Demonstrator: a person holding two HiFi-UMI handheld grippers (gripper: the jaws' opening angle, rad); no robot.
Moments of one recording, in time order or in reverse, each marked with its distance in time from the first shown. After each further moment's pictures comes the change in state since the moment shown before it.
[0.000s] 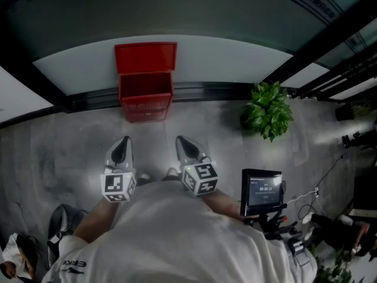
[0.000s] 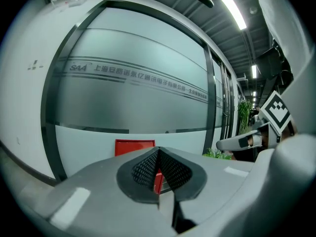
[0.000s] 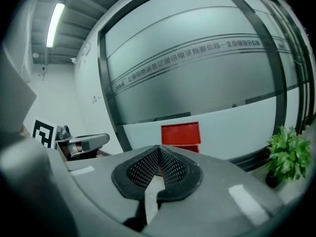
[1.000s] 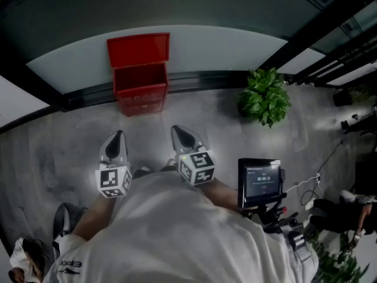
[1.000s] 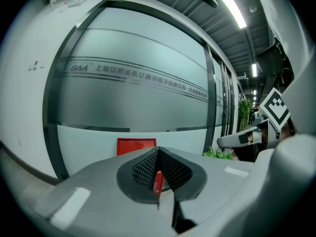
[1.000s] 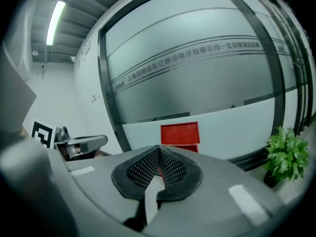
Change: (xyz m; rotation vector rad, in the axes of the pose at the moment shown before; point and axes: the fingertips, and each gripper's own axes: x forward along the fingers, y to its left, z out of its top) left arm 0.002 0.007 0.005 0.006 0.008 0.005; right arm 0.005 0.000 0.006 0.000 0.008 -0.017
